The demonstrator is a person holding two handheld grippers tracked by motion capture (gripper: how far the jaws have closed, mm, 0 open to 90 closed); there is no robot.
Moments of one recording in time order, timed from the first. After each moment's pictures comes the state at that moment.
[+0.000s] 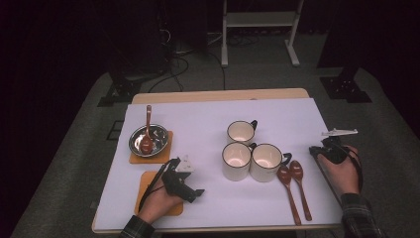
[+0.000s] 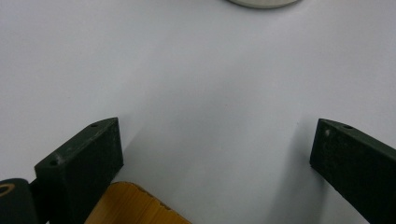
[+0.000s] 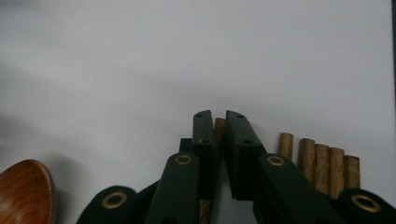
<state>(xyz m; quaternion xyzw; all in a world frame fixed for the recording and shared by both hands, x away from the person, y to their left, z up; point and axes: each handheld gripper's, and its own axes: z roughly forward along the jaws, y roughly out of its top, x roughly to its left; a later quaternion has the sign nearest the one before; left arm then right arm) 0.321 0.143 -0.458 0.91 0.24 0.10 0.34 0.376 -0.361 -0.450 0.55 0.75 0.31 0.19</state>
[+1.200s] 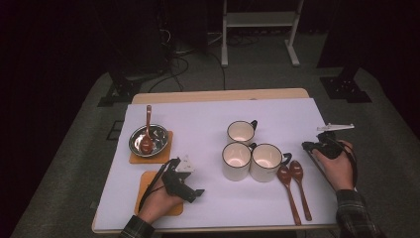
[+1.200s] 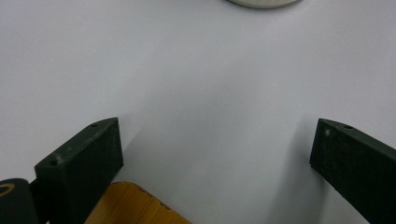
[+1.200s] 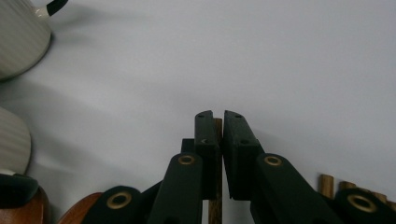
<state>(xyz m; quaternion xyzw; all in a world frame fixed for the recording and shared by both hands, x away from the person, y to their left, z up) 0.321 0.143 -0.457 0.91 0.23 0.10 0.33 0.382 -0.342 -0.432 0.53 0.75 0.34 0.18</state>
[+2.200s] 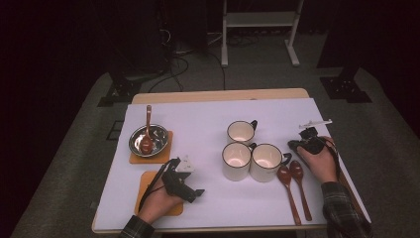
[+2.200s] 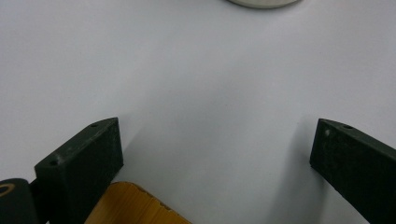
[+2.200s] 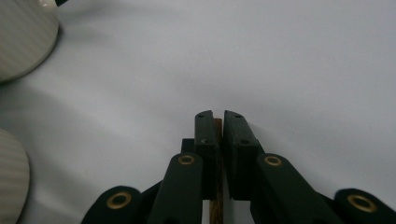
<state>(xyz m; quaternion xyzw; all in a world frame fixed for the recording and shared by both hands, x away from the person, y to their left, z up) 0.321 0.143 -0.457 0.91 0.24 0.10 0.33 0.409 -0.307 -0.446 0.51 0.78 0.32 0.16</state>
